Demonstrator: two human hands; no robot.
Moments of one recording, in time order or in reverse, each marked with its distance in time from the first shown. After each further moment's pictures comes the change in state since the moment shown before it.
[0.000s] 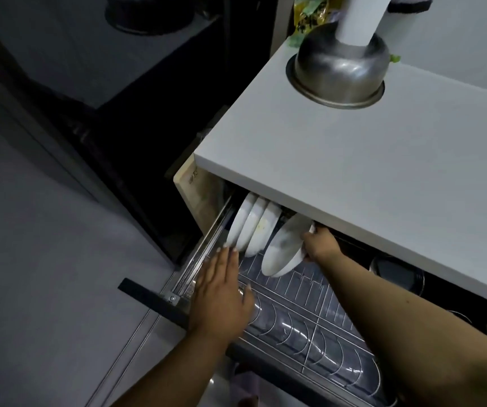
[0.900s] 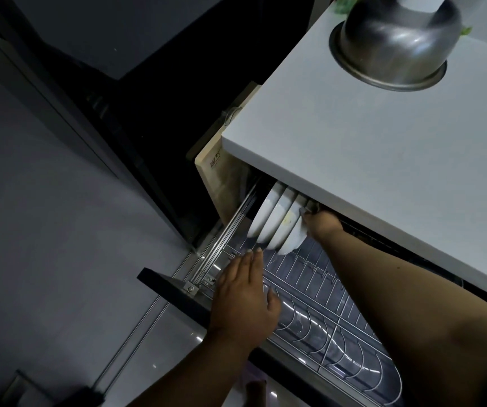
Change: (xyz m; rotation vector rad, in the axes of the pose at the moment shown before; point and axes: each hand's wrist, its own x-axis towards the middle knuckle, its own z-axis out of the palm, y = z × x) left_hand 0.003 -0.009 0.014 -0.027 -0.009 -0.002; right_hand 0.041 -0.040 0.049 -0.391 -0.072 -0.086
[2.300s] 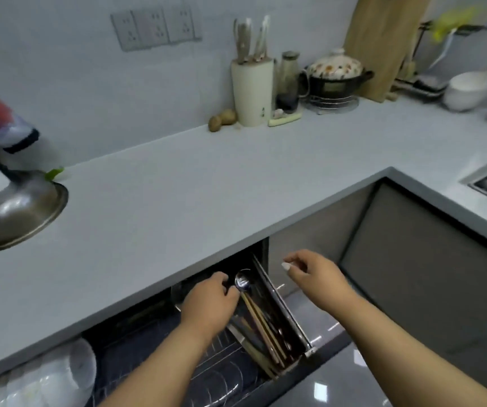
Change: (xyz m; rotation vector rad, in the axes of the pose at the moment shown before) left_hand -0.076 0.382 0.061 0.061 -0.363 0.703; right_hand -0.359 0.377 -0.219 0.473 0.665 0.169
